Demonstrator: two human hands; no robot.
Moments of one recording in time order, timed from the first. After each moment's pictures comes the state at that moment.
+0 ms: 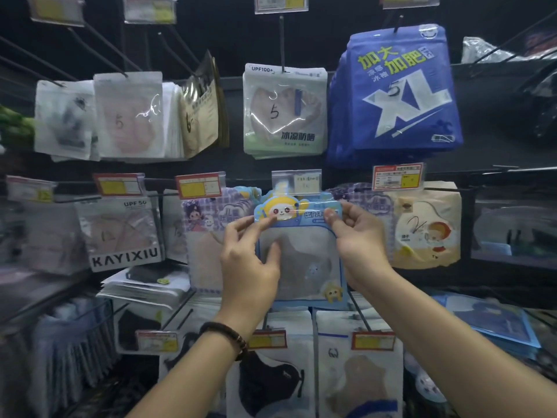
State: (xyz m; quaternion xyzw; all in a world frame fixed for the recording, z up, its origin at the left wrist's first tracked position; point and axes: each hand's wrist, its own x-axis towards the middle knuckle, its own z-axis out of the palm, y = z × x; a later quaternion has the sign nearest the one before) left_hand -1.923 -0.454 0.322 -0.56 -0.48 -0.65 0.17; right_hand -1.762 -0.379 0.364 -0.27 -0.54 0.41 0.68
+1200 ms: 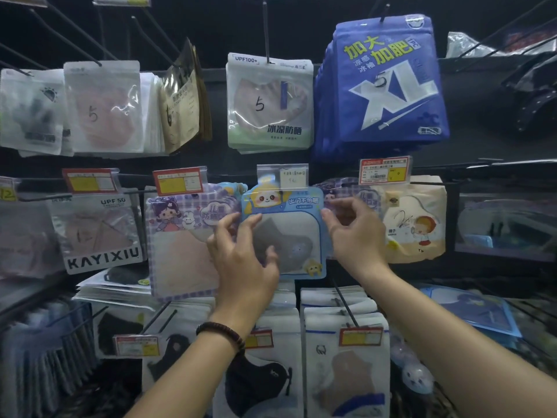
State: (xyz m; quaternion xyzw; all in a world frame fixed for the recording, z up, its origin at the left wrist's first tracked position) left_hand -1.918 -0.430 0.308 -0.55 -0.56 -0.59 0.20; right_hand -1.734 -0.360 0.355 -0.37 -0.64 0.12 0.66
